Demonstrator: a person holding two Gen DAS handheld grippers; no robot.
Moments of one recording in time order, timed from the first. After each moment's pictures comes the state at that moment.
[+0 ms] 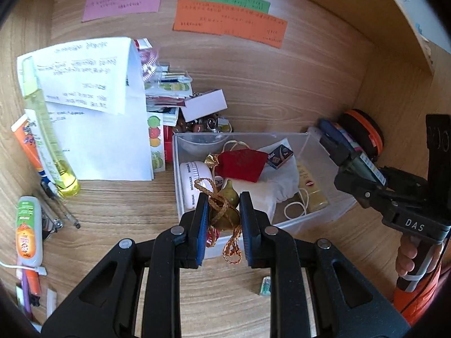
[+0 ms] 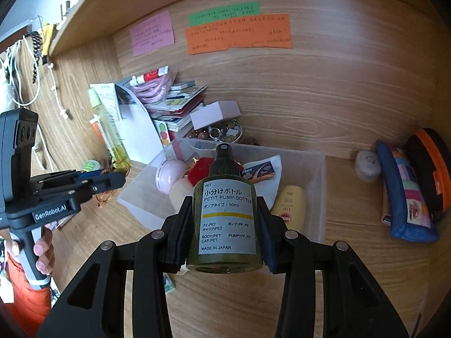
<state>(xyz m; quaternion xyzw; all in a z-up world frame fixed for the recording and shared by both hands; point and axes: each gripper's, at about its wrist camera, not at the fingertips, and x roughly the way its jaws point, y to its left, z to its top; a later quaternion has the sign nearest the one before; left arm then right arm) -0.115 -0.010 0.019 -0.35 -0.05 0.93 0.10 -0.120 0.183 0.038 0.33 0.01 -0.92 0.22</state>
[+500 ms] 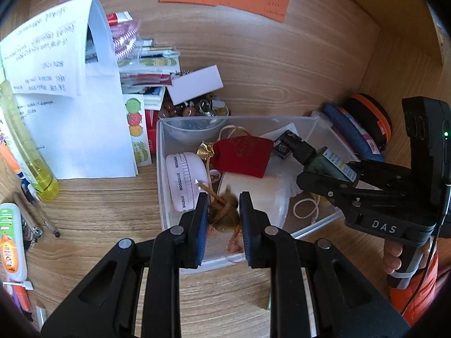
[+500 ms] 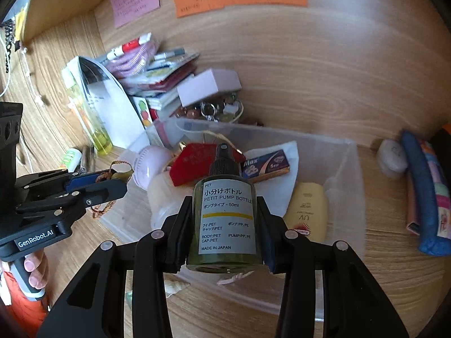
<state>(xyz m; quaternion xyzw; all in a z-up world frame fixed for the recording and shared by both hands) -0.148 -0.001 -0.008 -0.38 -0.05 0.92 0.11 -0.176 0.159 0.000 0.38 0.02 -0.90 0.22</state>
